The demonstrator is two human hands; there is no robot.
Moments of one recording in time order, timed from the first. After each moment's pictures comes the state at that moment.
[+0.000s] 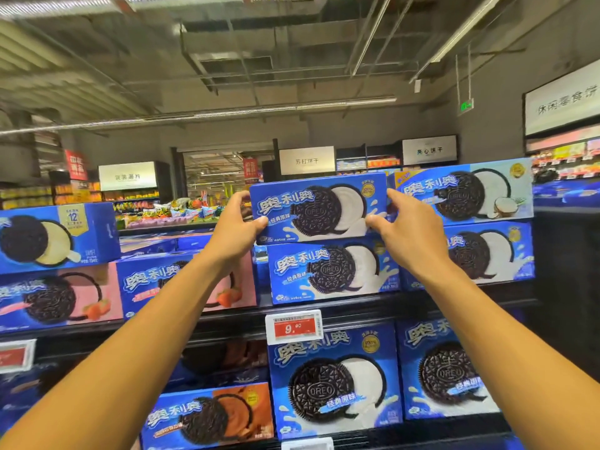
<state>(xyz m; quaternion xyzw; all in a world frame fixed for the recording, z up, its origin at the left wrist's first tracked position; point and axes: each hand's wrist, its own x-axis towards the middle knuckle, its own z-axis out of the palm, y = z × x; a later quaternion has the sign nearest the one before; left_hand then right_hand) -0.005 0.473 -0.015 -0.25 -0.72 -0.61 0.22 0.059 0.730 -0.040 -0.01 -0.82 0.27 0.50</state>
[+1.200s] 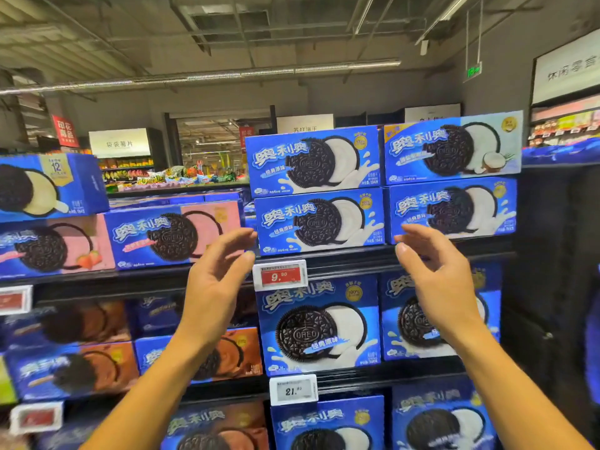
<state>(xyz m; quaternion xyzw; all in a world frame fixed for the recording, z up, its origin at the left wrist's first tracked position) 0.088 0.465 -0.144 -0.32 -0.65 -0.62 0.30 0.121 0.748 -0.166 0.09 -0.67 0.57 0.47</state>
